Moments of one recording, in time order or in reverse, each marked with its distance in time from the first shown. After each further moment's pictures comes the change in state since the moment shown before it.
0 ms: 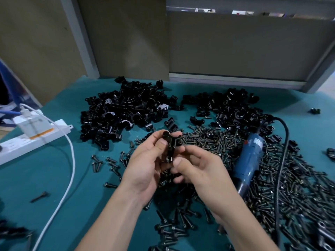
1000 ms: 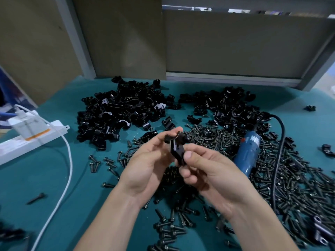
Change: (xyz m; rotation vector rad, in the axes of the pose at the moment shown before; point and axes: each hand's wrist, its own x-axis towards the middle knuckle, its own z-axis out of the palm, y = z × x) left_hand -0.001 -0.001 -0.008 0.090 -0.226 -0.008; right_hand 0.000 -0.016 -0.017 0.557 -0.098 0.322
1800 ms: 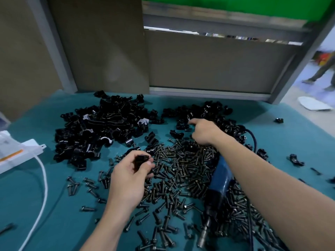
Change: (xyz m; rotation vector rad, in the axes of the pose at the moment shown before) left_hand 0.022 -0.023 -0.006 0.554 0.443 0.181; right_hand 0.128 -0.107 -0.075 -1.789 0.396 0.080
